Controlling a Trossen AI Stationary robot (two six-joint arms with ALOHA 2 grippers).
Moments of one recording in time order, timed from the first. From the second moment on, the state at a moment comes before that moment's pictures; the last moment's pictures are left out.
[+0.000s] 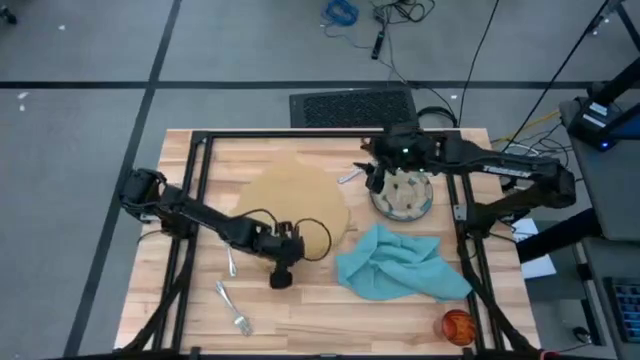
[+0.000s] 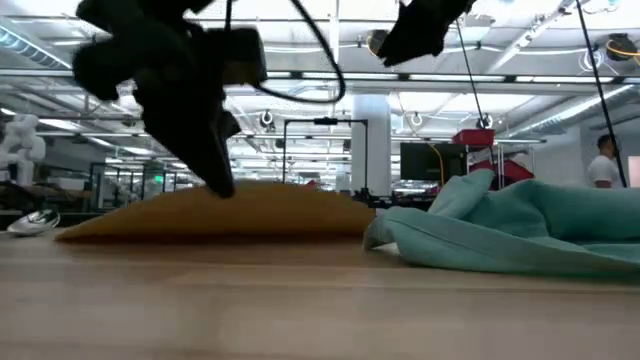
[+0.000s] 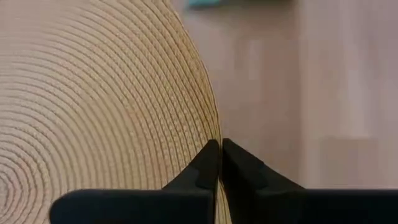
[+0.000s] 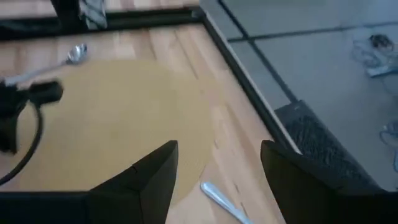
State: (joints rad) left arm -0.31 1.62 0.92 -0.29 -0.06 -0.30; right arm -0.24 1.25 1.22 -0.53 0.19 -0.04
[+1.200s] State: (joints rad) left arm -0.45 2.27 1.62 -0.17 0.13 -0.41; right arm -0.23 1.16 1.22 -0.60 0.18 -0.04
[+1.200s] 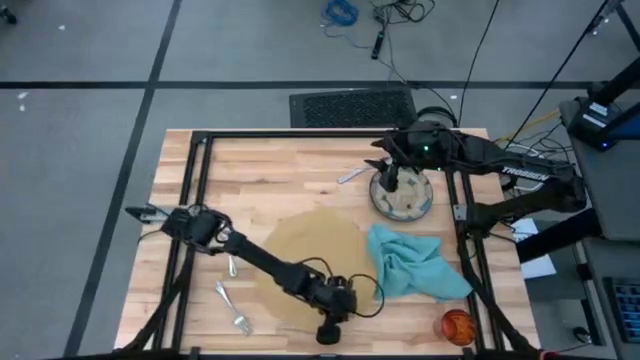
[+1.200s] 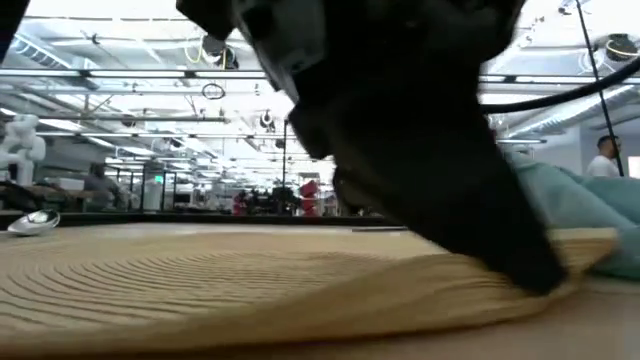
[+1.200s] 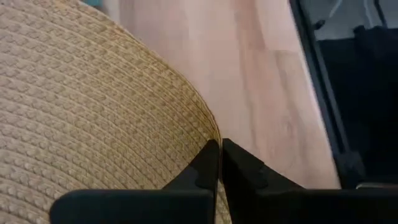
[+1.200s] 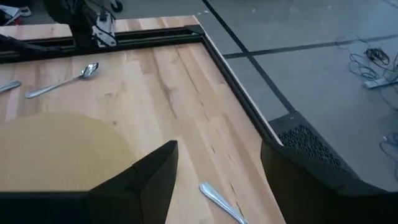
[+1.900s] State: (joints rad) left arm -0.45 2.24 1.65 -0.32 0.16 -0.52; right arm -0.23 1.15 1.22 -0.64 0.18 -0.04
